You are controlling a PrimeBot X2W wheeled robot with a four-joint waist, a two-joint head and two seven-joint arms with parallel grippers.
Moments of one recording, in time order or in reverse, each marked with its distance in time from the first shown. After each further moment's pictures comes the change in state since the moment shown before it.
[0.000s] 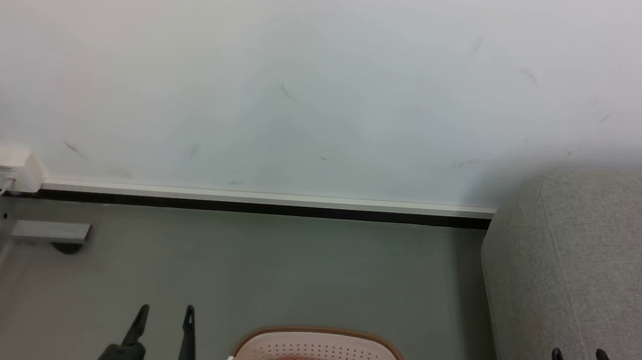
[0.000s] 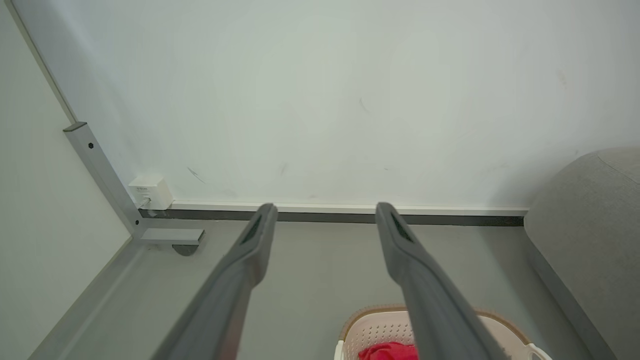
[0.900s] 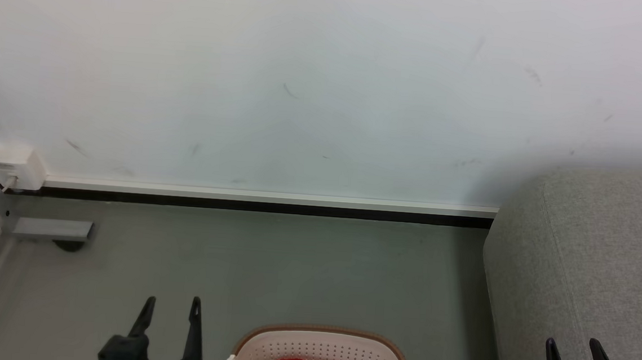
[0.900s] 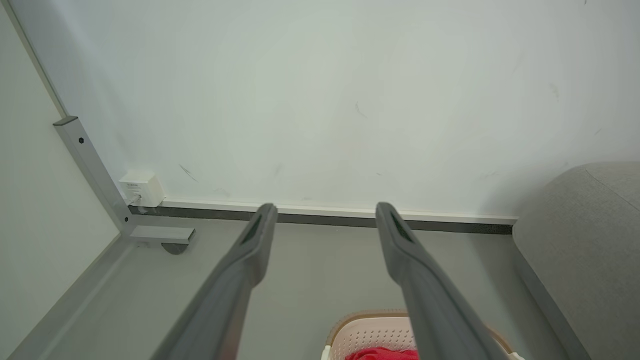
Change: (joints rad) left arm -0.017 0.041 -0.084 -0.039 -0.098 0.058 0.027; right arm -0.011 -0.004 0.026 -0.041 0.032 0.000 0.024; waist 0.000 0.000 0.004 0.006
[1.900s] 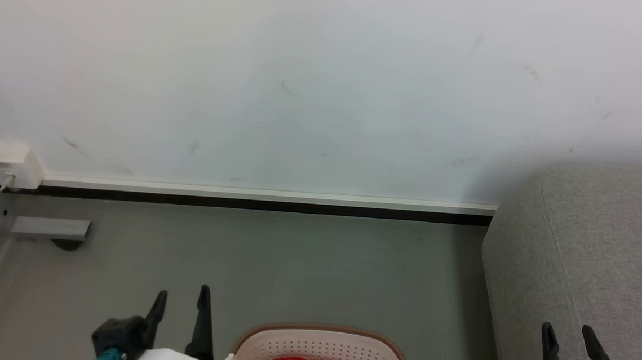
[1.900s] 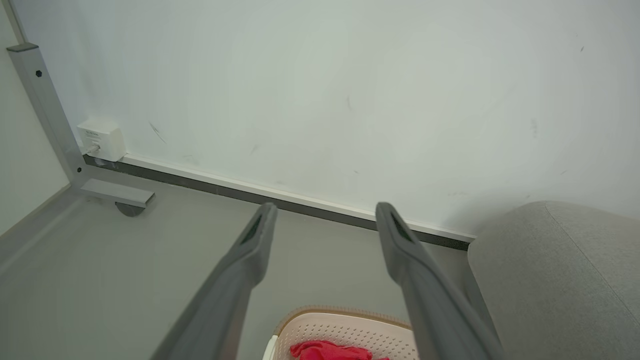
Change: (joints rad) left arm -0.039 -0.009 -0.031 -0.022 -0.215 0.014 0.063; right arm -0.039 -0.007 0.036 -0.011 0.147 0.000 0.062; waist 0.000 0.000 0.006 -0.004
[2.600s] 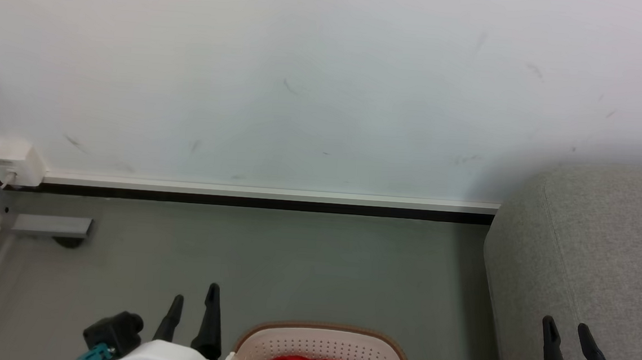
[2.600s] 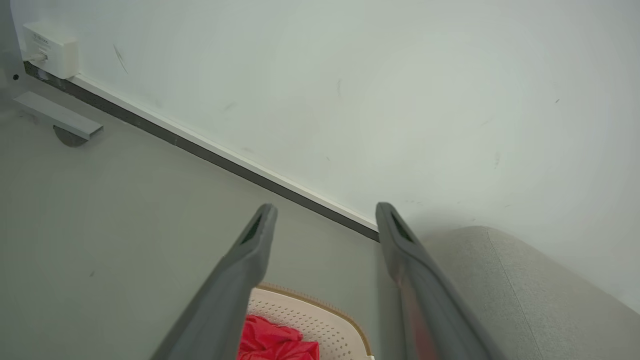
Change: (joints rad) left arm -0.009 -0.046 0.027 -0.003 -0.228 -0.049 0.052; right arm -0.021 0.008 0.008 0.005 0.194 0.000 0.055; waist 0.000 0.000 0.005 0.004
